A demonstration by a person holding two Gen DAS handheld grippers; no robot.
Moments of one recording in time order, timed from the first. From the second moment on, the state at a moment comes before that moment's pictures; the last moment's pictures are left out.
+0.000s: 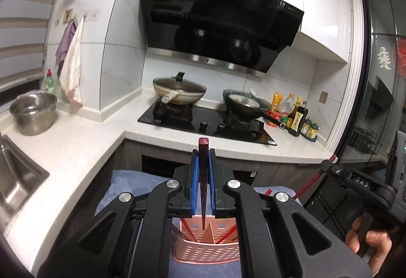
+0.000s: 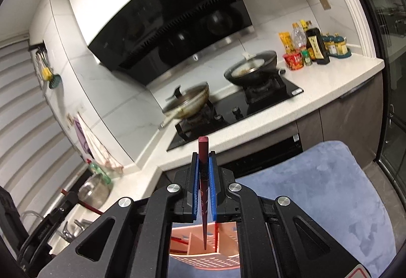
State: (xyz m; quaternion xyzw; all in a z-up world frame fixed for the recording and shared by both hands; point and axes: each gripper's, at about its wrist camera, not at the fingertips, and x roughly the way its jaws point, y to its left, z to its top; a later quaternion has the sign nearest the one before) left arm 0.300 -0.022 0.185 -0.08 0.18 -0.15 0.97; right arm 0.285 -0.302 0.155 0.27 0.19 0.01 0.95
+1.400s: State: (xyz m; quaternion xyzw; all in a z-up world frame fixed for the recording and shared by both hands) left arm 0.257 0.002 0.116 -0.08 0.26 -0.11 0.95; right arm 0.214 -0.266 0.093 0.18 0.27 0.01 0.95
